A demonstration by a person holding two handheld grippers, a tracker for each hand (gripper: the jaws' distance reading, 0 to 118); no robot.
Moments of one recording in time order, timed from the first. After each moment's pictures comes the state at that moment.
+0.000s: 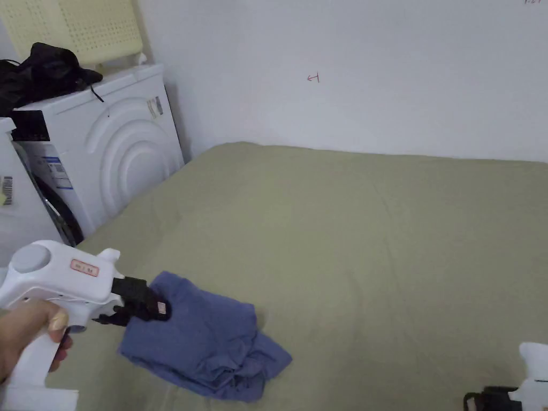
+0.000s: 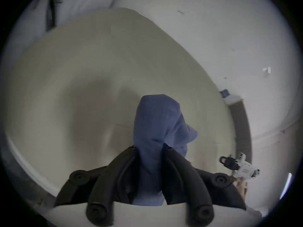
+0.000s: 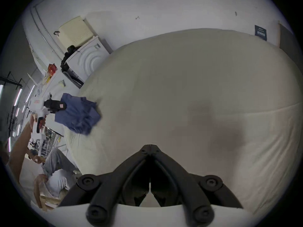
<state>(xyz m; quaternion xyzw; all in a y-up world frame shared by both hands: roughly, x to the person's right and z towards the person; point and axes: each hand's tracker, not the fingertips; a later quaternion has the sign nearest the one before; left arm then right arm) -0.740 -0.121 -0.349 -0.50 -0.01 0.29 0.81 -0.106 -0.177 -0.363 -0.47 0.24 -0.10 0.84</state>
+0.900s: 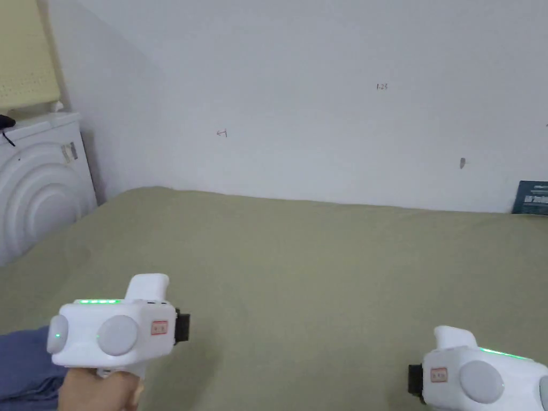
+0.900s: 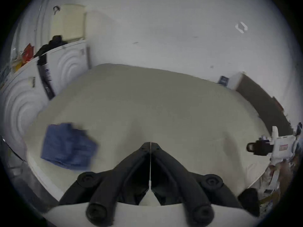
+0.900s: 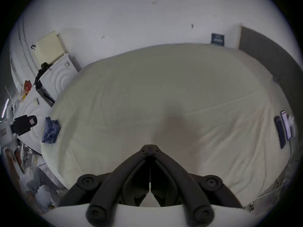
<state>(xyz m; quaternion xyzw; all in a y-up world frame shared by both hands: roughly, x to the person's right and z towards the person) -0.377 -0.074 -0.285 -0.33 -0.02 0.07 0.94 0.016 -0.120 -0.308 -0.41 0.05 -0.07 0.91</state>
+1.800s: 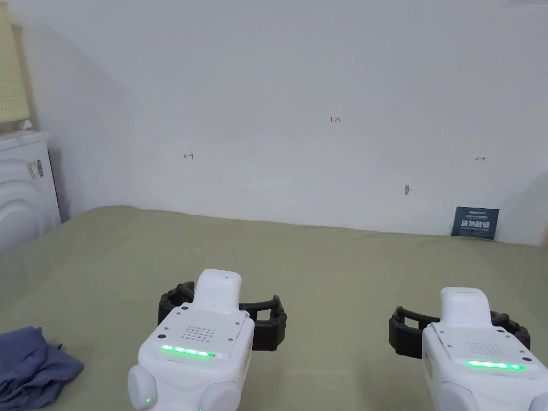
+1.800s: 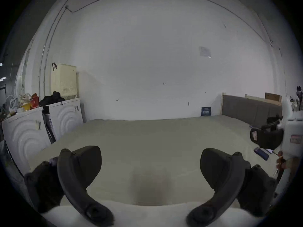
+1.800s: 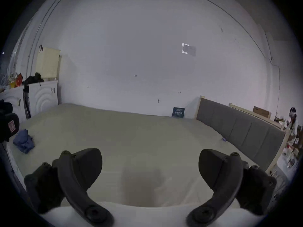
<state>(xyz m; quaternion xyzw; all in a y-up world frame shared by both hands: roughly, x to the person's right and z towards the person) -0.228 -0.033 -0.196 -0.09 0.00 -0.02 1.00 0.067 -0.039 -0.214 -0.11 -0.07 0.05 0.99</state>
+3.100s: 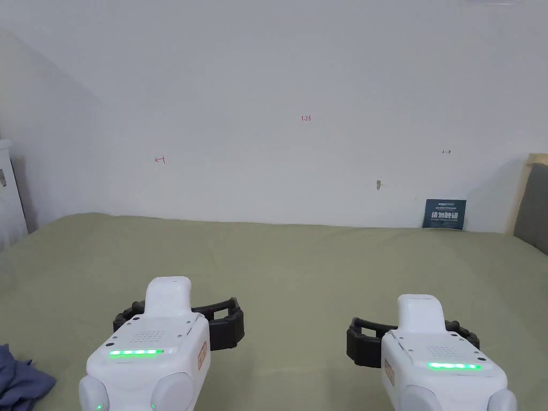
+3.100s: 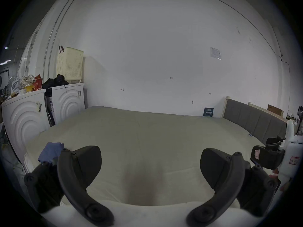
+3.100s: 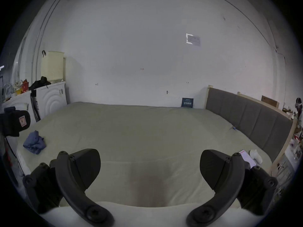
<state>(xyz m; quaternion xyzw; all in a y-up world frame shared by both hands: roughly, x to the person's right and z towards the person) -0.240 -0.037 -0.198 -0.13 0.01 0.04 0.99 0.052 -0.049 -0.203 -0.15 -0.03 0.02 0.99</state>
